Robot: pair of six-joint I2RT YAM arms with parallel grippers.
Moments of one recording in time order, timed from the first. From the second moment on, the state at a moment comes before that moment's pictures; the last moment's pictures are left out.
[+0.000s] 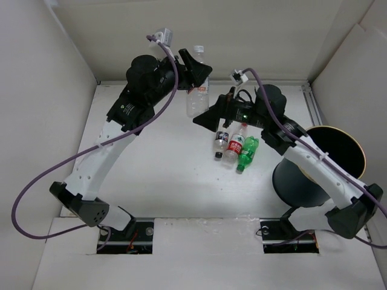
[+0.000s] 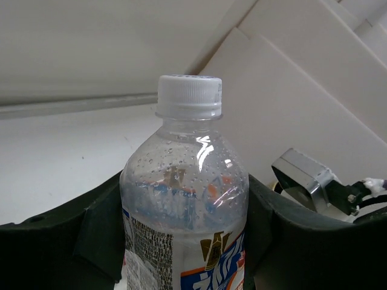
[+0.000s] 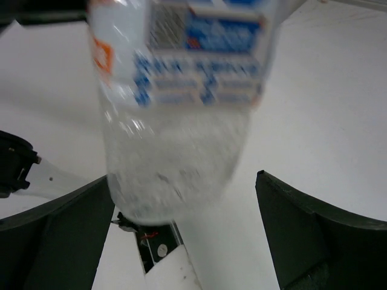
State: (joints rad) left arm -0.61 1.44 1.78 -0.31 0.08 -0.59; right arm 0.63 1.29 1.34 -0.12 -0.49 0.53
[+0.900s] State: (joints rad) left arm -0.62 1.37 1.76 -0.43 0.01 -0.68; right arm 0.47 1.24 1.34 -0.04 -0.21 0.56
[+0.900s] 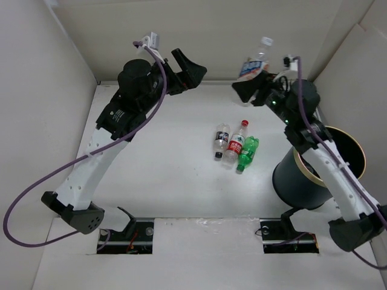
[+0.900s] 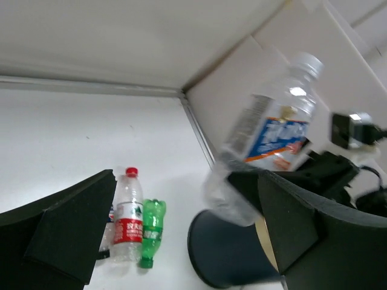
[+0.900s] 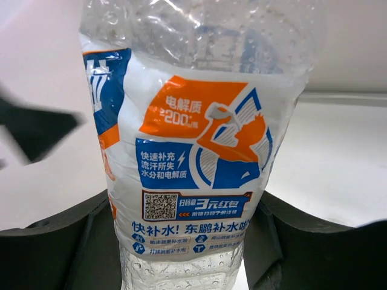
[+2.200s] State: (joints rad) left arm -0.71 1.81 1.65 -0.48 -0.08 -0.63; right arm 0.06 0.62 1.28 -0.86 0.67 0.68
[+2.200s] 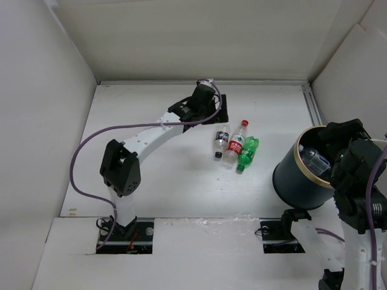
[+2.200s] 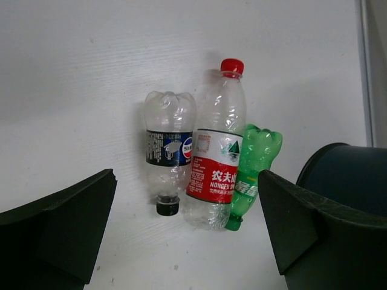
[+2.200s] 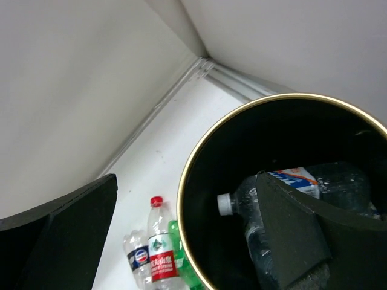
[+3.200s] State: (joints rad) left arm -0.71 2.33 1.93 -0.58 -0.21 -0.70; right arm 0.06 0.63 1.21 -0.69 0.05 0.55
